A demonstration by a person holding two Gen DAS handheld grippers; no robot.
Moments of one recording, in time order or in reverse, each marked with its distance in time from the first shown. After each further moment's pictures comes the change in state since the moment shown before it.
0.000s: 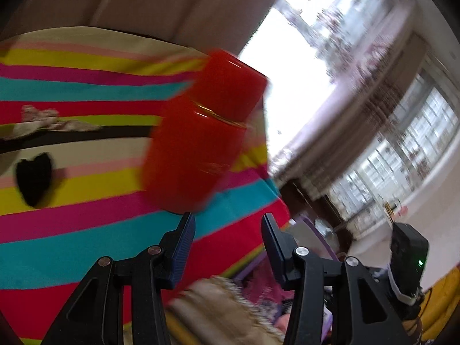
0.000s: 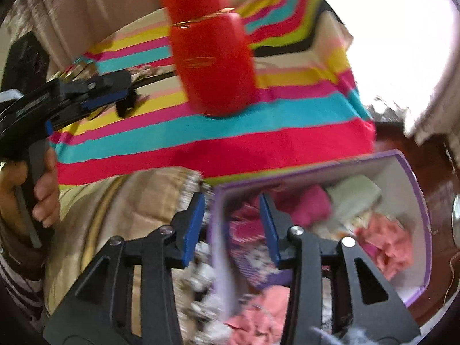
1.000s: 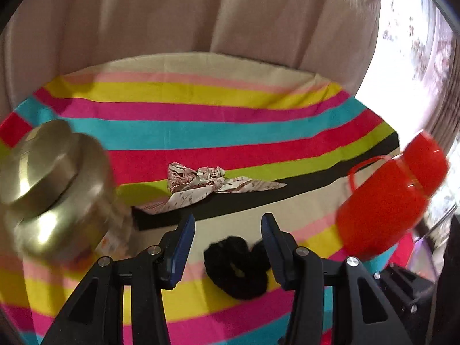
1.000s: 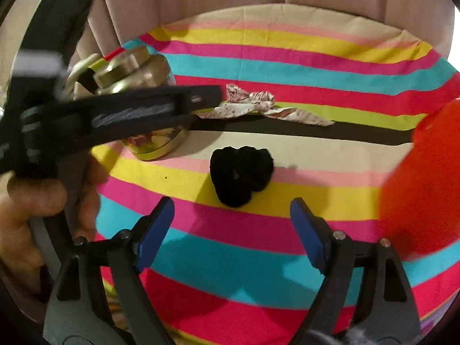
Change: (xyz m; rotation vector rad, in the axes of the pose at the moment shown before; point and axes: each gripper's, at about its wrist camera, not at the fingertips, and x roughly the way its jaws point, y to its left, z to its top) left arm -0.023 0.190 0.105 0.096 0.002 0.448; right arm 0.163 0.234 0.134 -0.192 -0.058 0.150
